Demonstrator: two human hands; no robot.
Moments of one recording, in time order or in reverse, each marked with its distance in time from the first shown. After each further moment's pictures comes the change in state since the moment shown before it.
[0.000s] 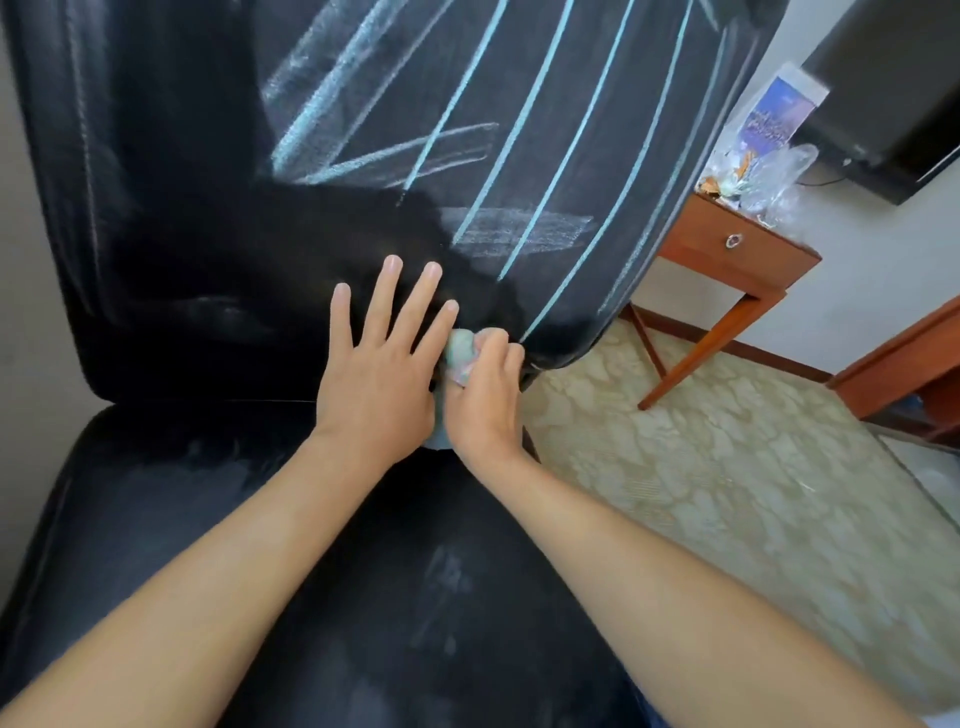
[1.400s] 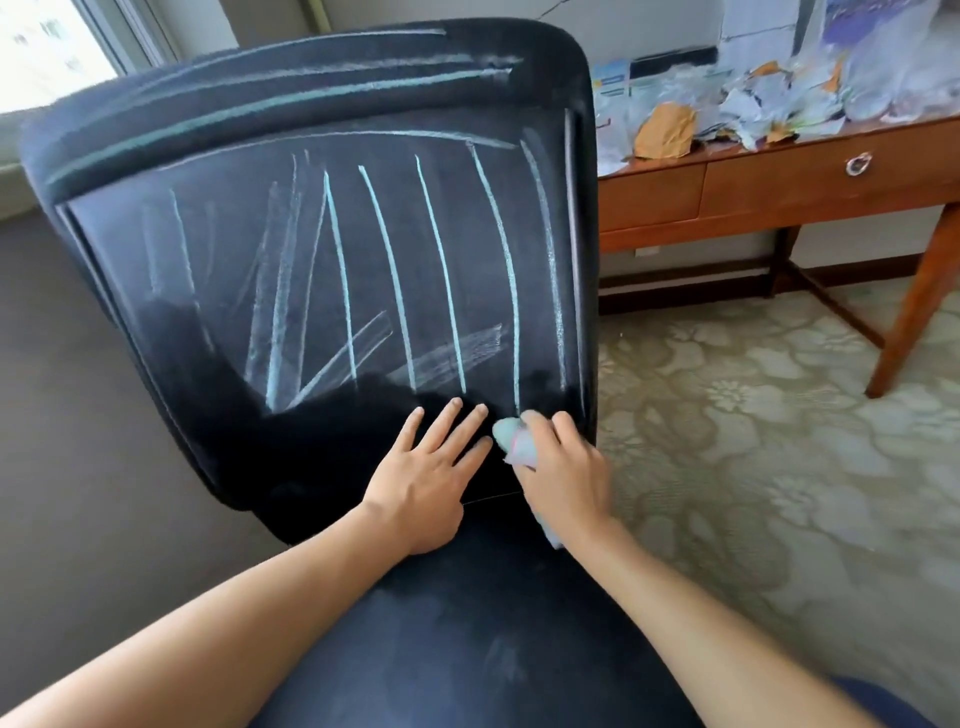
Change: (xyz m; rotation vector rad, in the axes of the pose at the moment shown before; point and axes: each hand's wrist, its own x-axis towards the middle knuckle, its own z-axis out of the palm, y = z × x) left_hand 0.045 0.040 -0.070 0.418 -0.521 0.298; right_hand 0.040 0.079 -0.044 -0.040 0.305 -0.356
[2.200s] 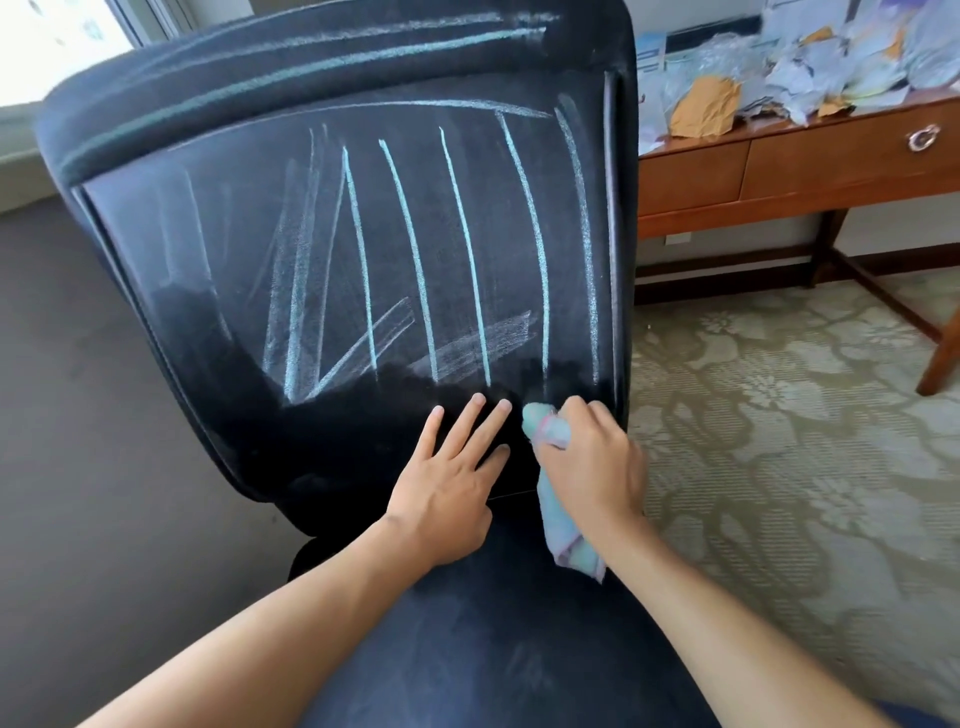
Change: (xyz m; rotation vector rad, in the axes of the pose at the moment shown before) left_hand 0.001 0.007 0.029 -0.105 0.183 -0.023; right_hand 0.012 -0.014 -0.007 0.082 0.058 0.162
